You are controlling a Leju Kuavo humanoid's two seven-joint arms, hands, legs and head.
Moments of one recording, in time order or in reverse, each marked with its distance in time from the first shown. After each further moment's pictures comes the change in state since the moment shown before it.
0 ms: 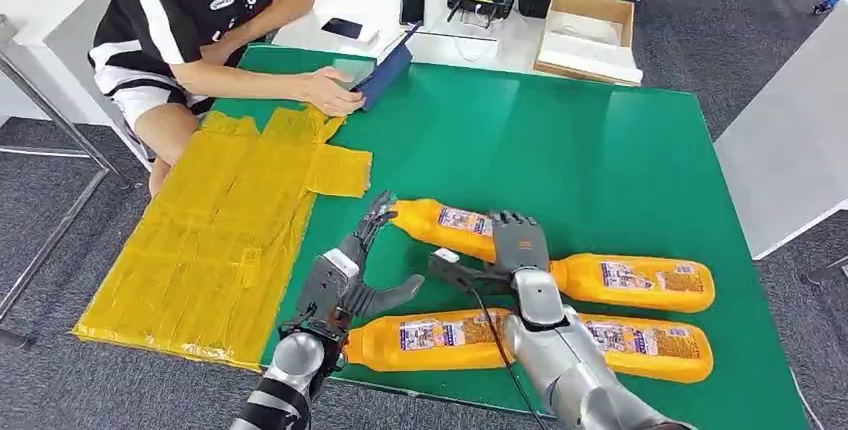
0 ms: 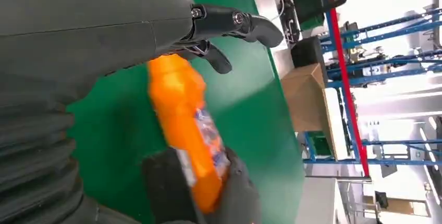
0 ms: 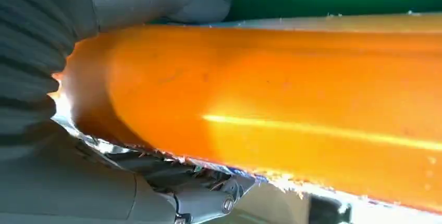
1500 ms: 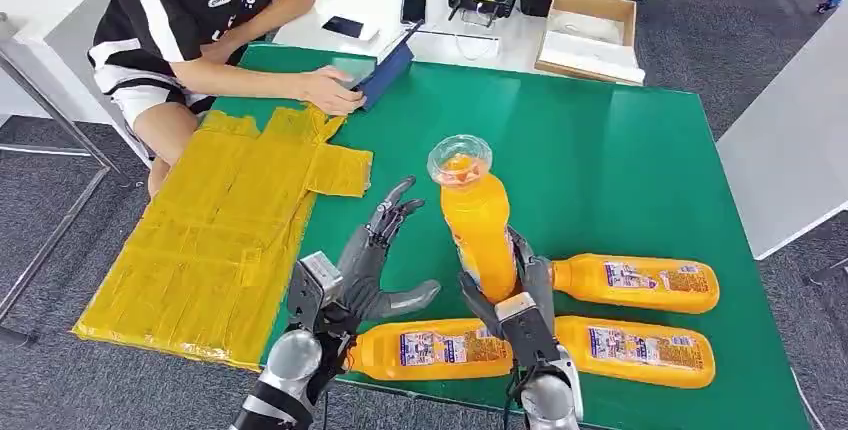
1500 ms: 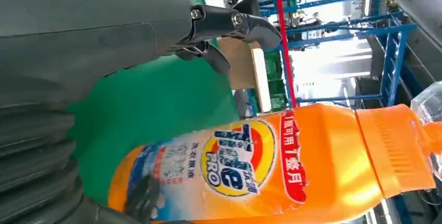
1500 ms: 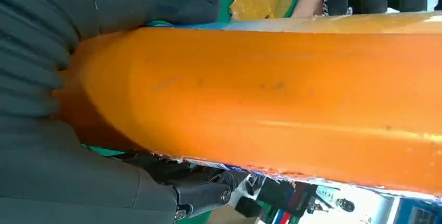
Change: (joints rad) left arm 0.031 0.016 -0.122 -0.180 0.150 -0.169 0.011; right arm 0.569 0.127 -0.138 -0.879 -1.062 0.407 -0.751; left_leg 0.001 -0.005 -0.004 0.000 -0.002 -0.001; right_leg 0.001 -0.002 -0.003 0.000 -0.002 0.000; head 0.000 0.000
